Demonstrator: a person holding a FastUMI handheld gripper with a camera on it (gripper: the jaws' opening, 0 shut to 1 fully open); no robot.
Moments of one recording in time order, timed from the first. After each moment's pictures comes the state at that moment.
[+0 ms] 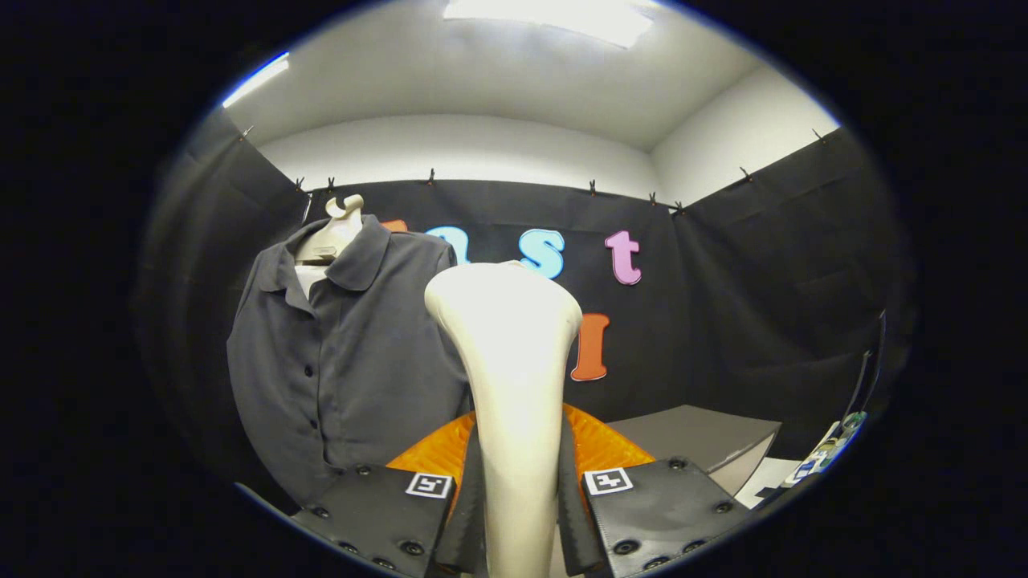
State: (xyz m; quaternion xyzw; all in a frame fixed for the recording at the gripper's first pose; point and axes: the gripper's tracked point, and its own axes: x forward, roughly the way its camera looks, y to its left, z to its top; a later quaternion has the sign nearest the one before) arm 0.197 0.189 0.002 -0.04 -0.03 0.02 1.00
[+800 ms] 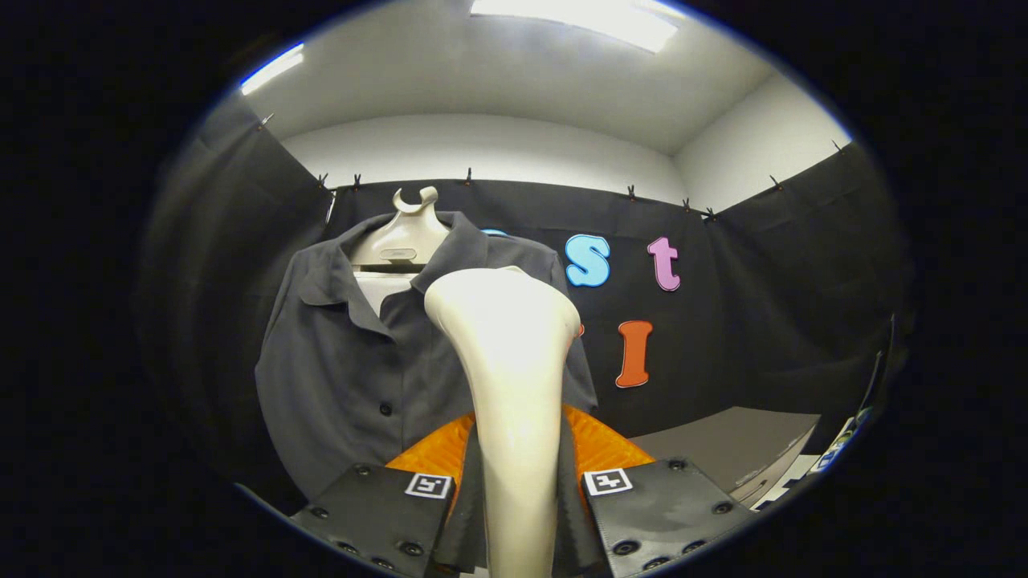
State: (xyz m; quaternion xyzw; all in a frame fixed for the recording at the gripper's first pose) arm 0.249 0.353 -0.015 -0.04 -0.01 0.05 1.00
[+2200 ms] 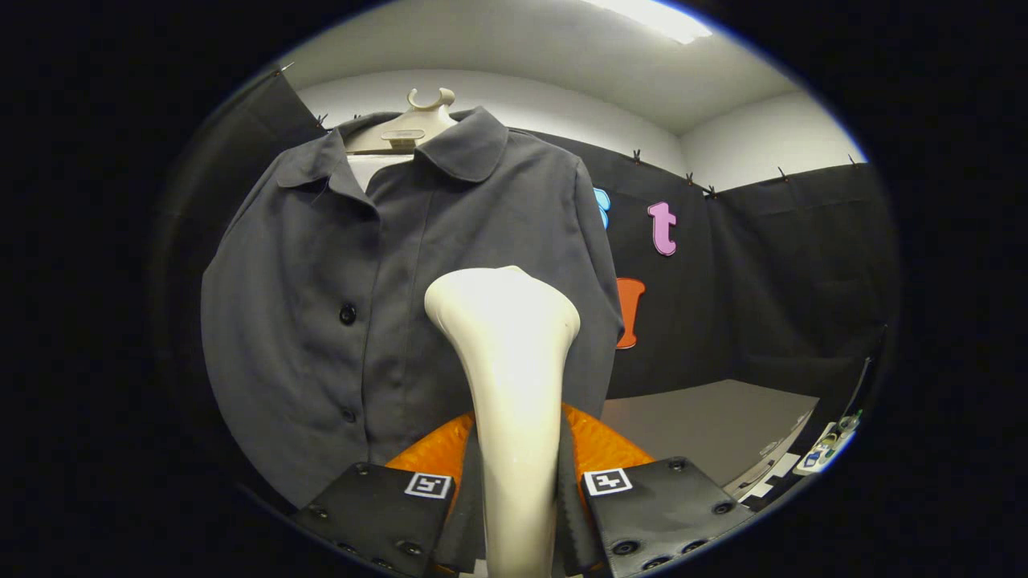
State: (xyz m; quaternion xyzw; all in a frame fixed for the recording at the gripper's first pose) arm 0.274 0.346 -0.126 -0.08 0.06 0.01 1.00
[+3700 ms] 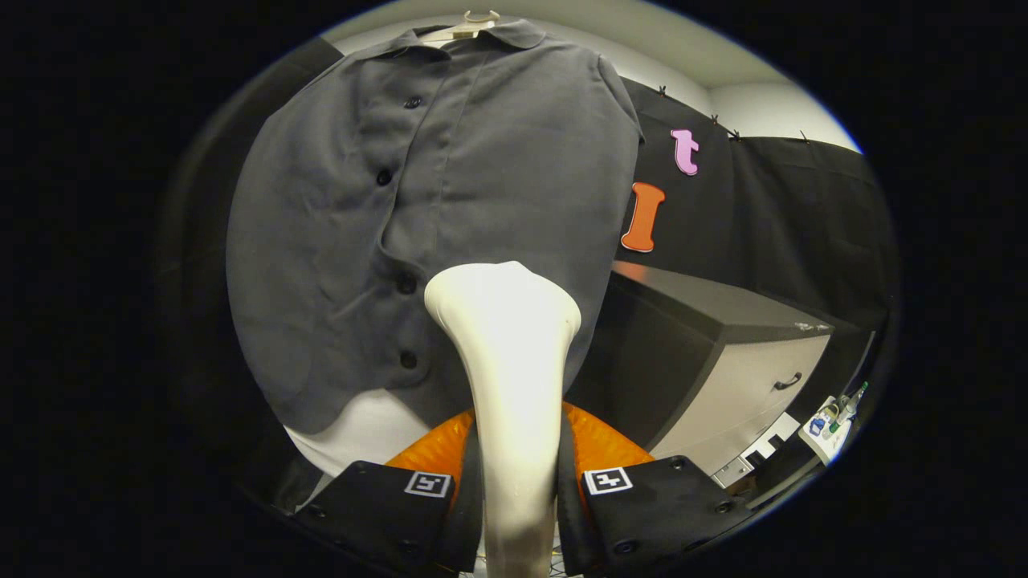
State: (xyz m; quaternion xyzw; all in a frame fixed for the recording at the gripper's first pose) arm 0.169 0.326 -0.319 -0.11 0.23 0.02 0.97
